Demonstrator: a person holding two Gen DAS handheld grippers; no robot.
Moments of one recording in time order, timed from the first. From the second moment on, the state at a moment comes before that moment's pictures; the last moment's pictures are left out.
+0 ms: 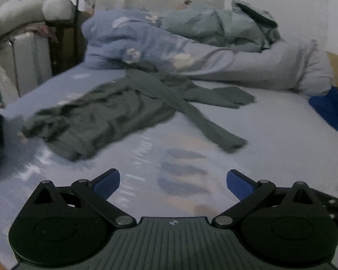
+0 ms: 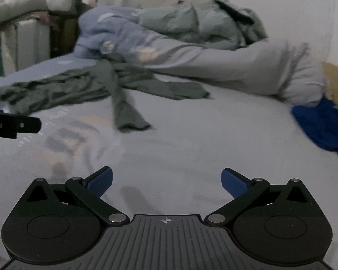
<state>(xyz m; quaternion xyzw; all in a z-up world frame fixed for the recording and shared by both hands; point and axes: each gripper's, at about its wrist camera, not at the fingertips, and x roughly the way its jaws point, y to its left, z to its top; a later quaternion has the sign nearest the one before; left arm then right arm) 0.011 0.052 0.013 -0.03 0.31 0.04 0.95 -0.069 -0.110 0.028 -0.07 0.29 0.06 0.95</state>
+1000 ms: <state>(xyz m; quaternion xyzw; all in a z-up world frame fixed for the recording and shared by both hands) 0.061 0.124 0.002 -0.14 0.32 0.11 0.93 0.110 -0.018 -0.017 -0.12 0.31 0.12 0.94</state>
